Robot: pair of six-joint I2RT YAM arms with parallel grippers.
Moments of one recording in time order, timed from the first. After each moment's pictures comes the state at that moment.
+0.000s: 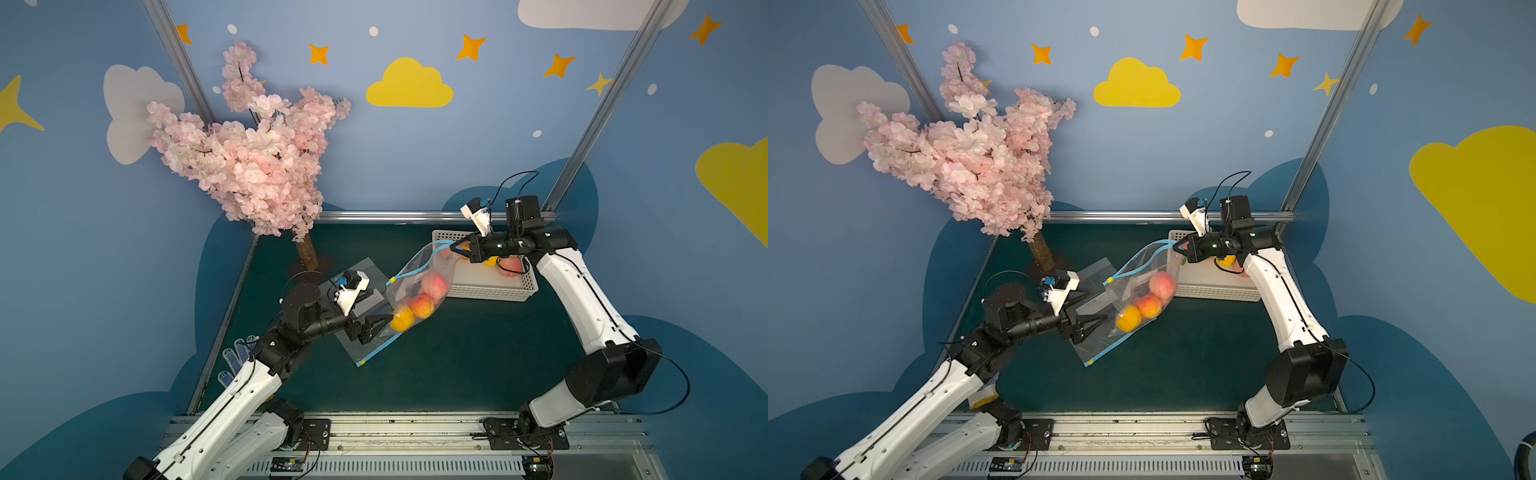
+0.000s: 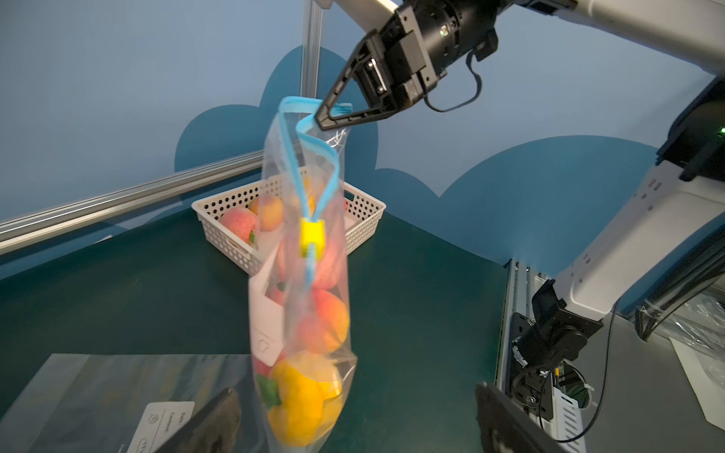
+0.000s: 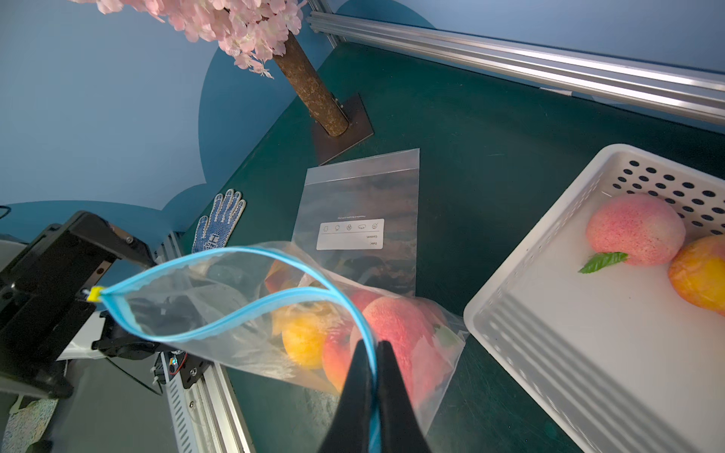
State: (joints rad) left arm -0.52 0.86 0.73 -0.12 0.55 -0.05; right arm 0.26 1.59 1.68 -0.88 -0.71 -0.08
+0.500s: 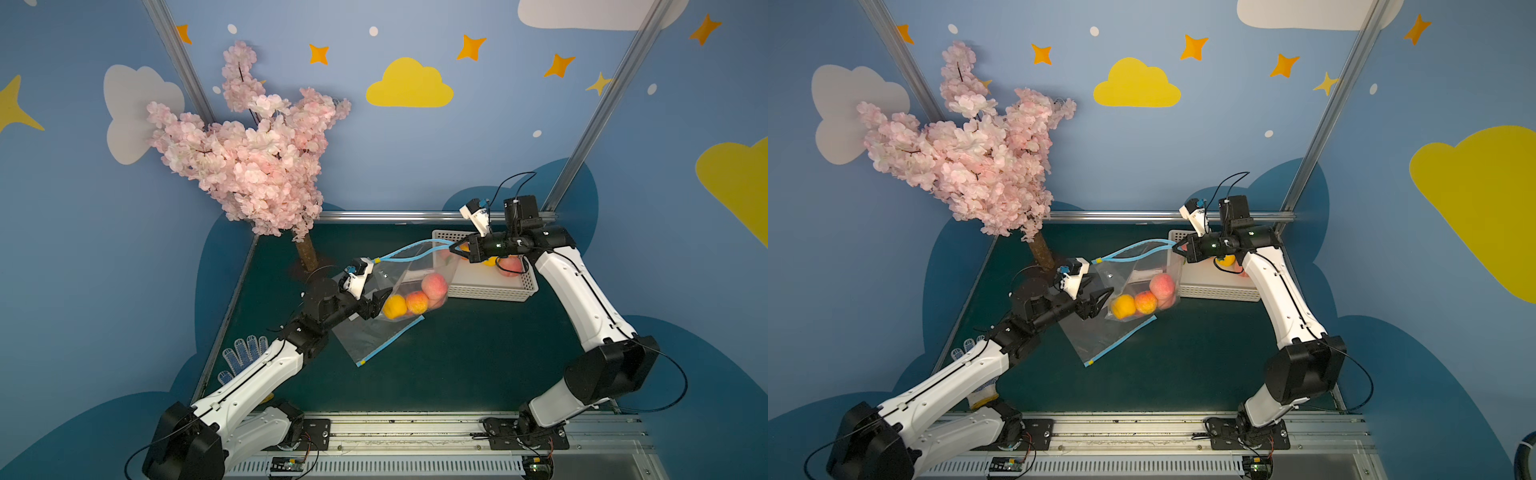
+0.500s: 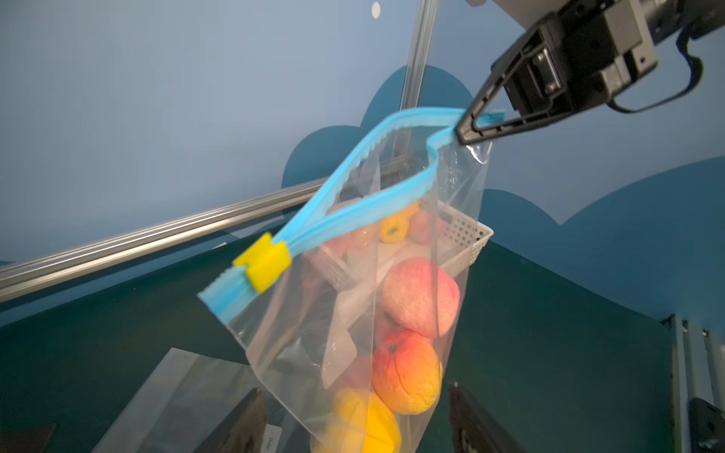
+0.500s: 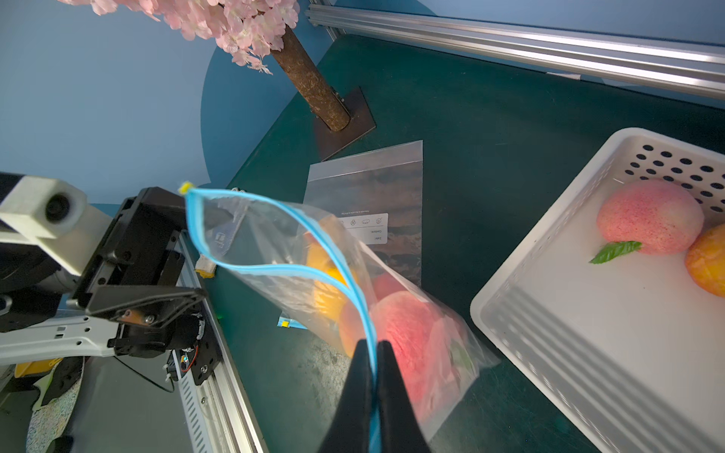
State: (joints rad) left arm -0.50 1.07 0.67 0.23 0.25 -0.07; right arm 0.26 1.60 1.68 -0.90 -0.72 -0.07
